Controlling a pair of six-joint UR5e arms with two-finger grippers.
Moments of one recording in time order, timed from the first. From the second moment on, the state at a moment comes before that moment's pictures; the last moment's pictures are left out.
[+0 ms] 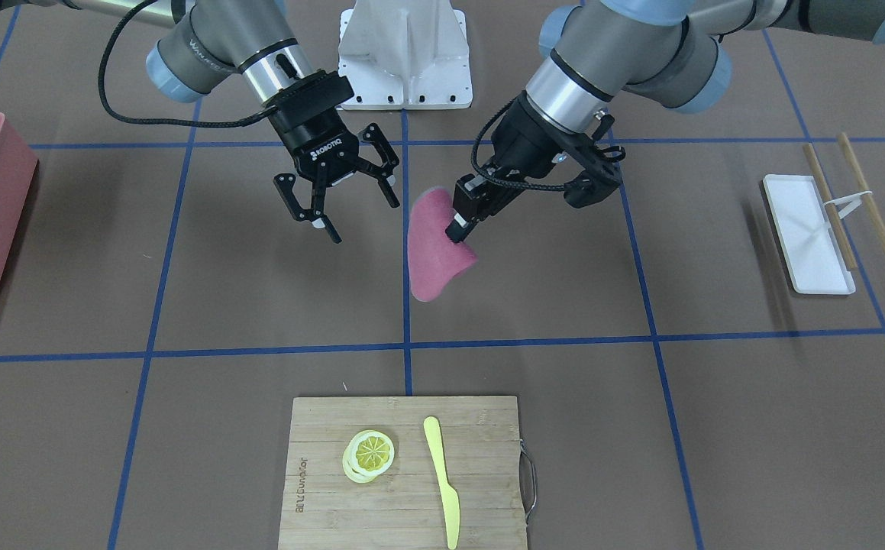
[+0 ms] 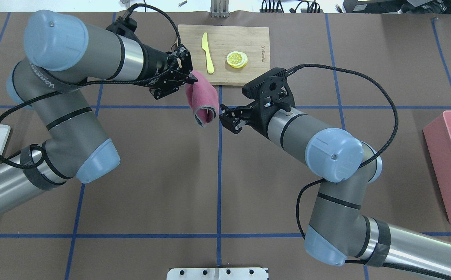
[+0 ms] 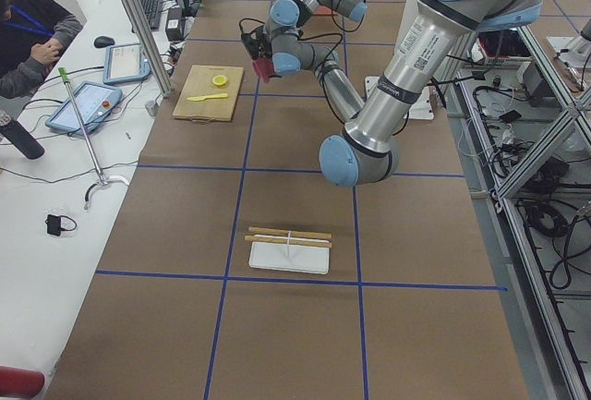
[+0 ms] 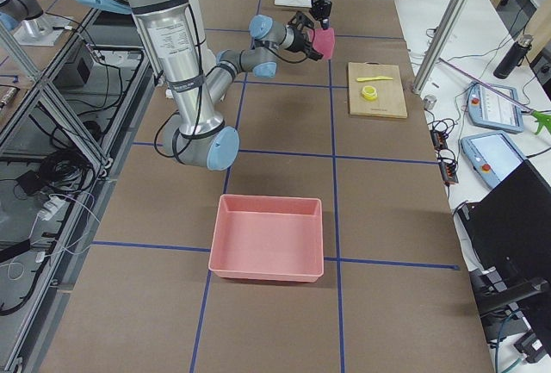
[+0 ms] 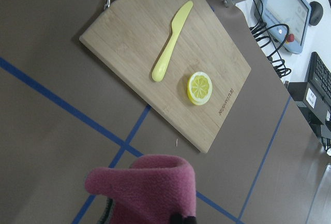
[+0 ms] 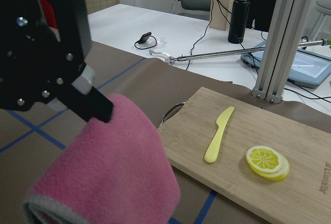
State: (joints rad) left arm -0.72 -2.21 -1.75 -2.13 -1.94 -2.01; right arm 0.43 -1.08 1.82 -0.87 1.26 0.66
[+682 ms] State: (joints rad) left arm -0.71 -2.25 -1.75 -2.13 -1.94 -2.08; right arm 0.33 -1.07 1.82 -0.91 1.13 0.63
